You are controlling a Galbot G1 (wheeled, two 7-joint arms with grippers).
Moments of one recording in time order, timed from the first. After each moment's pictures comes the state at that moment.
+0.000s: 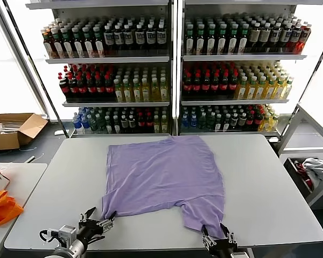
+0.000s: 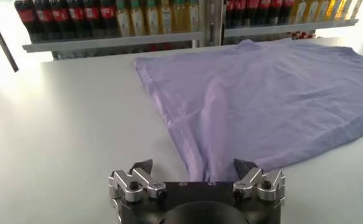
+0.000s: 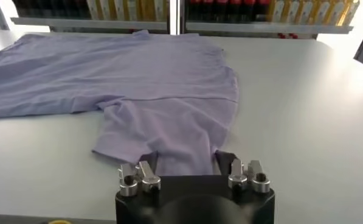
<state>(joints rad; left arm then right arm) 1.56 -1.15 -0.55 -2.02 -0.35 0.48 0.05 -1.73 1.26 0.29 2.18 0.25 -0.46 0.32</state>
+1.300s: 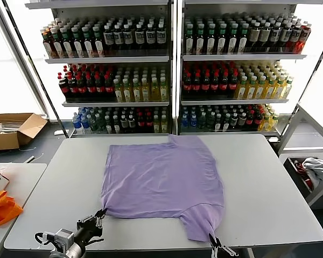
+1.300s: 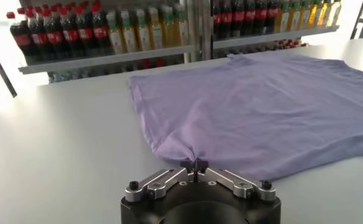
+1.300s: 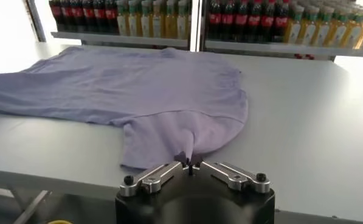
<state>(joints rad) 1.65 -1.13 -0.58 -2.14 -0.31 0.47 0.07 -2.01 1.21 0.37 2.34 0.08 -0.21 0.16</state>
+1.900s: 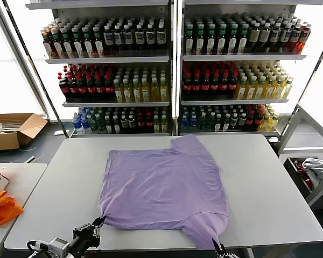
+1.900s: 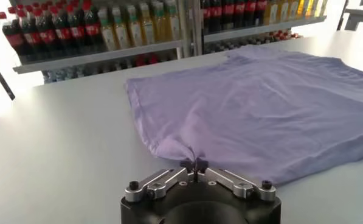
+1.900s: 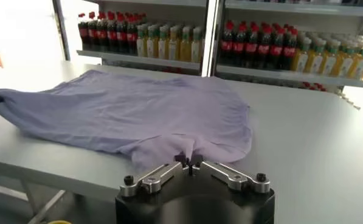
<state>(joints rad) 1.75 -1.10 -0.61 -2.25 -0.32 0.51 0.06 -2.04 1.18 0.42 2.39 0.11 -0.14 0.12</state>
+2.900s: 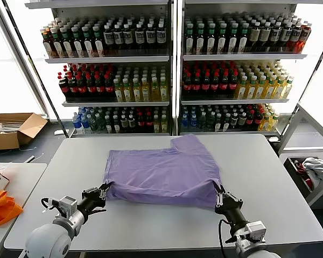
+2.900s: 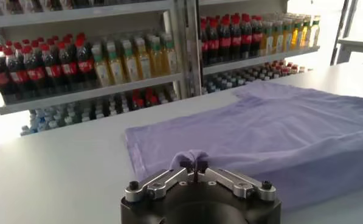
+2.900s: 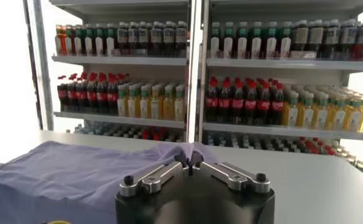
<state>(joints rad) 1.30 -1.02 -0.48 -1.99 -0.41 0.51 0.09 -1.32 1.07 0.30 2.02 0.37 -0.22 0.19</state>
